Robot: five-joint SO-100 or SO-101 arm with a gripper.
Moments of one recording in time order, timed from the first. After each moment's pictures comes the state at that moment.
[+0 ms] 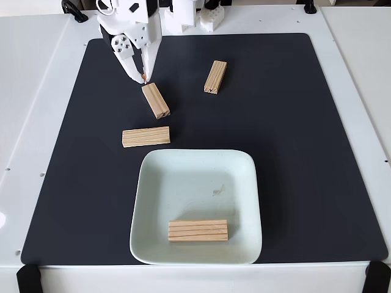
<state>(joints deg) 11.6 89.6 97.9 73.5 39.8</state>
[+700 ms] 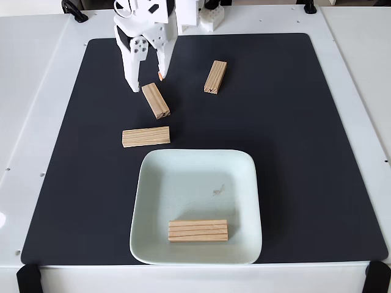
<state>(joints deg) 6.2 89.6 97.9 77.6 44.6</state>
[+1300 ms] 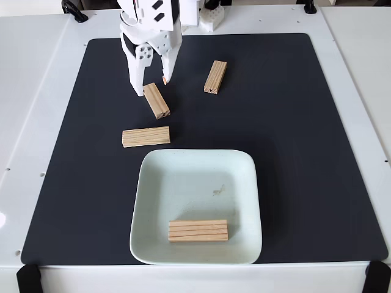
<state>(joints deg) 5.4 89.4 102.7 73.4 45.5</state>
